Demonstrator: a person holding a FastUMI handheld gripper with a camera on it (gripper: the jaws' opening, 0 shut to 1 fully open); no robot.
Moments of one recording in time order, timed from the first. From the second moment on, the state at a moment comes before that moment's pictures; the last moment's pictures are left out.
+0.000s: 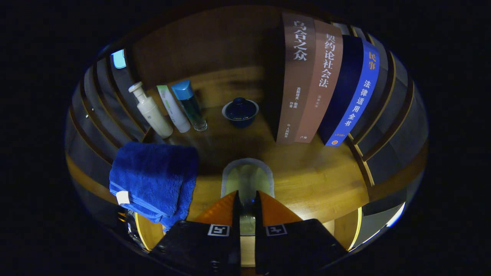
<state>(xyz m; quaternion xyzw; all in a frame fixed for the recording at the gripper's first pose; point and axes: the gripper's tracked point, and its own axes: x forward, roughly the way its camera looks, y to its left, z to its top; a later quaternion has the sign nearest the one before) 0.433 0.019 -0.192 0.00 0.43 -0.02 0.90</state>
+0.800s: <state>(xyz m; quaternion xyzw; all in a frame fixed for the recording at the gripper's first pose) 0.399 0.028 -0.149 0.00 0.35 -0.02 0.94</state>
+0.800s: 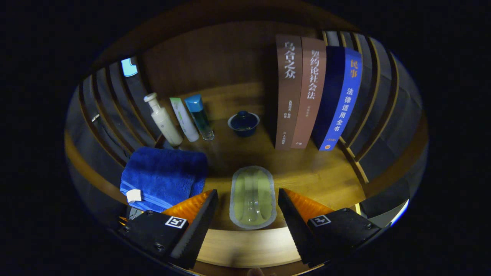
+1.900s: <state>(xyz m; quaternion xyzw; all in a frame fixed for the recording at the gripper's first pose) 0.164 0.044 -0.121 -0.02 0.06 -0.01 1.00</state>
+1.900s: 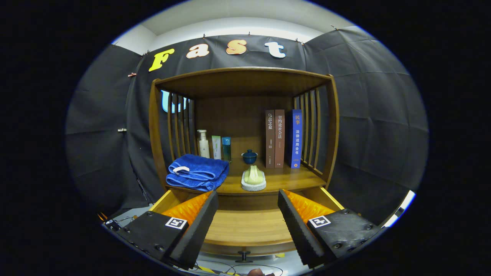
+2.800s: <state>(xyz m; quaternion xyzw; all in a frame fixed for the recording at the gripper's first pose) 0.127 0.036 -0.288 -0.04 0.04 -0.01 1.00</state>
